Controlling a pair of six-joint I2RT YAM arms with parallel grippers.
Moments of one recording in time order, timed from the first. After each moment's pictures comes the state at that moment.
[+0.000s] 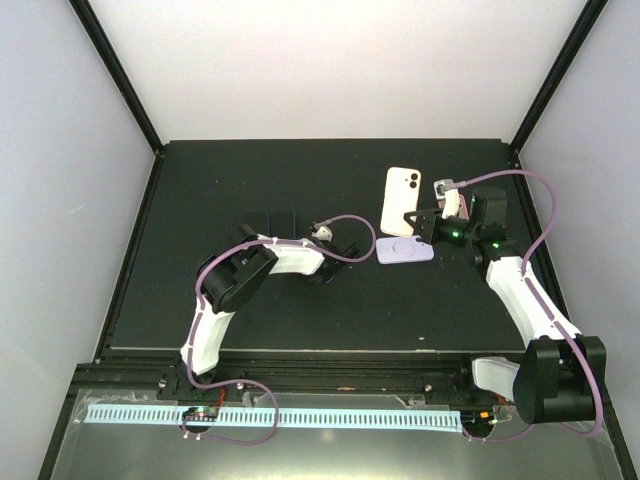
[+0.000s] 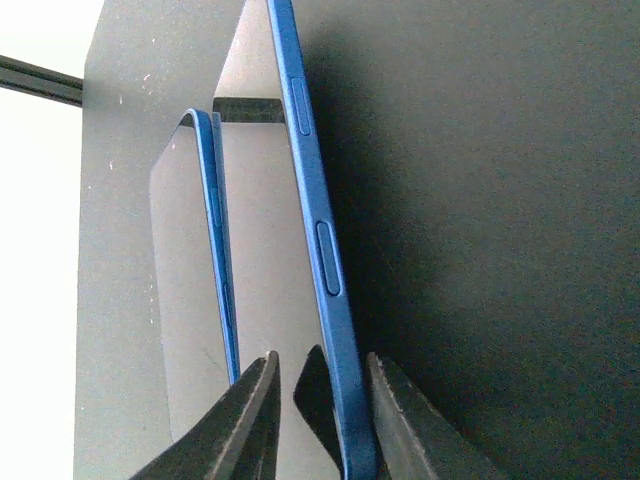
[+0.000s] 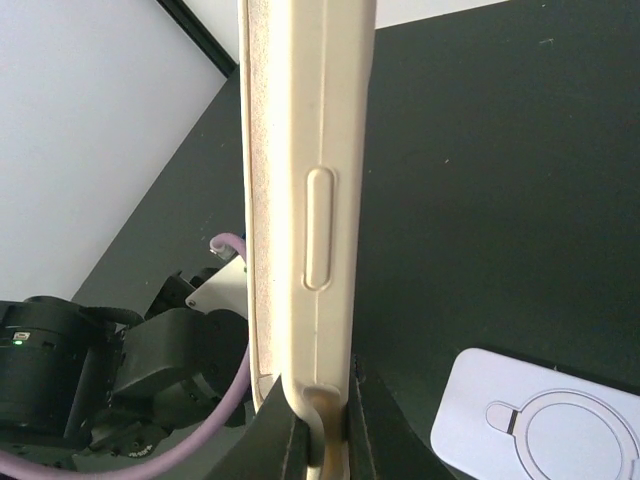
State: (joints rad) left arm -0.82 2.12 1.25 -0.56 -0.99 -0.32; right arm 0.06 1.19 0.79 -0.16 -0.74 0.21
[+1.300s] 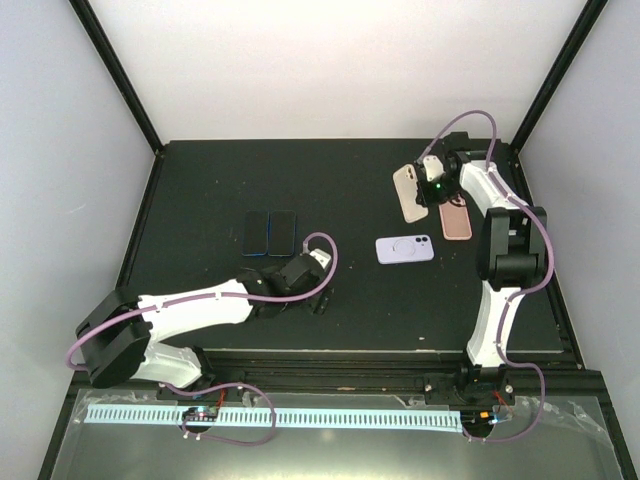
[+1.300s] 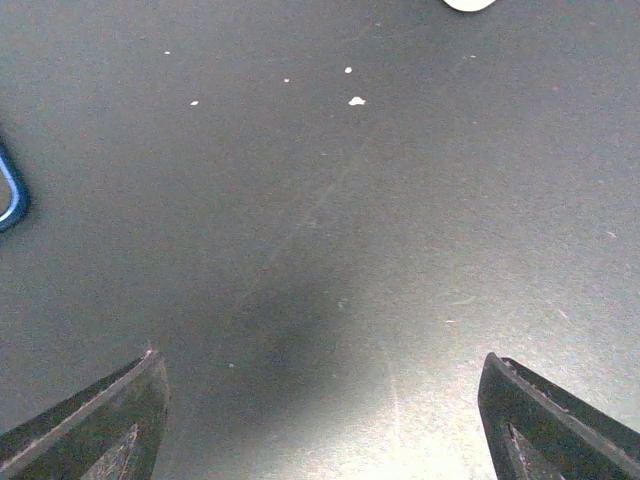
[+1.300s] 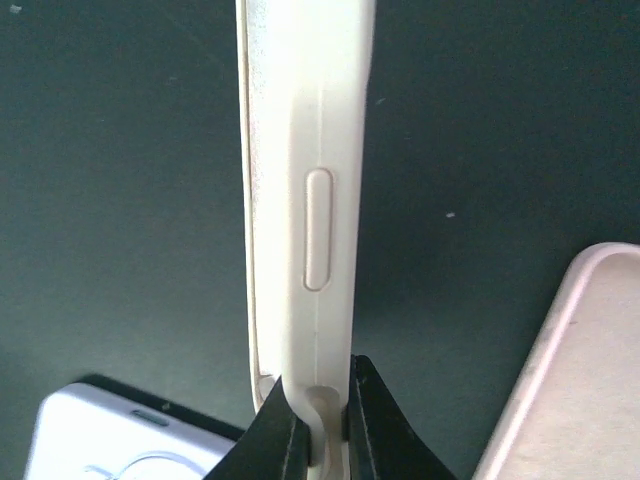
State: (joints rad) left arm -0.99 1.34 0.74 -0.31 -0.24 -0.40; right arm 0.05 2.08 1.72 -0.86 -0.29 -0.23
